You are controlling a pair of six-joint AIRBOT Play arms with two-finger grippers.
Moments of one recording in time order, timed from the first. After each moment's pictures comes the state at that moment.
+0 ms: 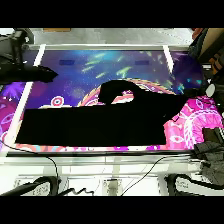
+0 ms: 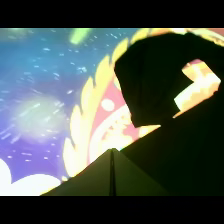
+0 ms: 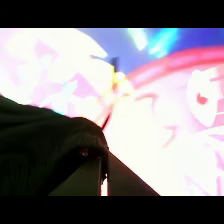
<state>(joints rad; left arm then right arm) 0.09 -1.30 1.50 0.94 -1.13 -0.99 -0.31 -1.37 1.21 -1.70 0.74 1.47</state>
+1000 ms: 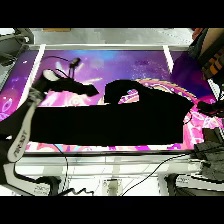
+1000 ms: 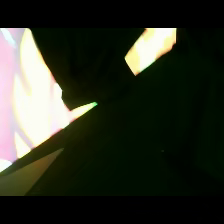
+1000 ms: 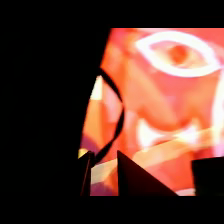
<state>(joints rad) -0.18 -1.67 1.50 0.79 -1.06 -1.01 -0.59 -1.42 1.21 -1.39 1.08 1.34</state>
